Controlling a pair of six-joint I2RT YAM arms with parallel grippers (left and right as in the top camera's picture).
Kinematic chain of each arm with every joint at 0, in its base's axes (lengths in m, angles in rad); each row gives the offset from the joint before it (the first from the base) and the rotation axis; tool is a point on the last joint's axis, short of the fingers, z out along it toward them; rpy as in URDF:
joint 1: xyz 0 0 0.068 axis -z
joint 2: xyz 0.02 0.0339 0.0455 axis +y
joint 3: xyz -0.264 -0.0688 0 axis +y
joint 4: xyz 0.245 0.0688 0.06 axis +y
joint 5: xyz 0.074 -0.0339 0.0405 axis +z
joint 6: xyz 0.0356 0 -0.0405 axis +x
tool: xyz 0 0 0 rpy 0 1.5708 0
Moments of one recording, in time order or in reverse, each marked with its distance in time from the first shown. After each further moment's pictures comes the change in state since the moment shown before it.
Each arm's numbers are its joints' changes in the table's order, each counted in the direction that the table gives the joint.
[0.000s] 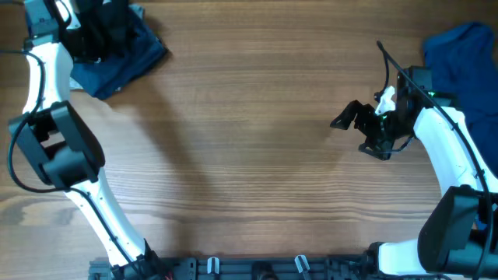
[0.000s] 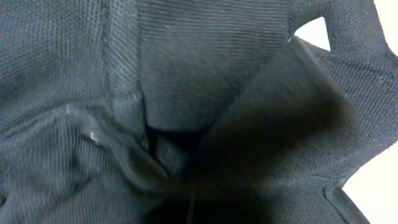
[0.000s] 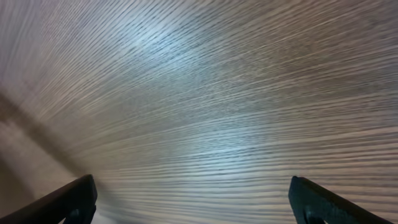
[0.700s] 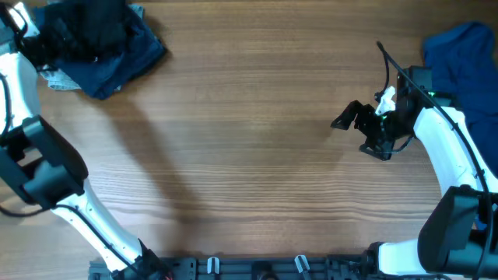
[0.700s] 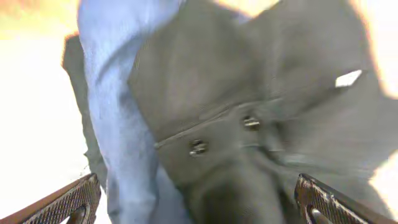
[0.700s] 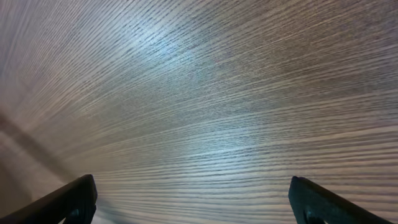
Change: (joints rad) left arm -0.149 -0.128 0.023 0.059 0.000 0.022; right arm 0.000 0.000 0.000 0.000 -0.015 0.001
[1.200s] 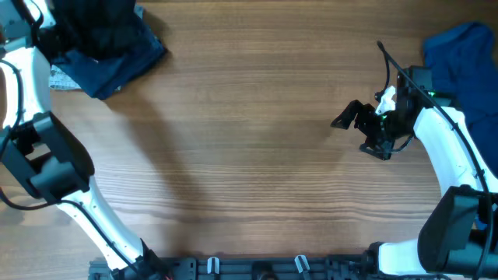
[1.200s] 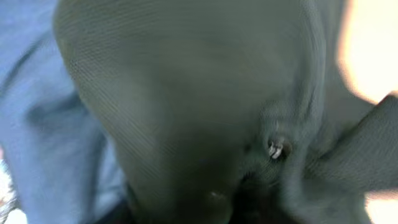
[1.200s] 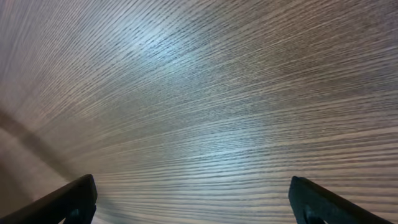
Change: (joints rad) left arm 0.055 0.043 0.000 -0.054 -0.035 0.053; right arm 0.000 0.000 0.000 -0.005 -0.003 0.011
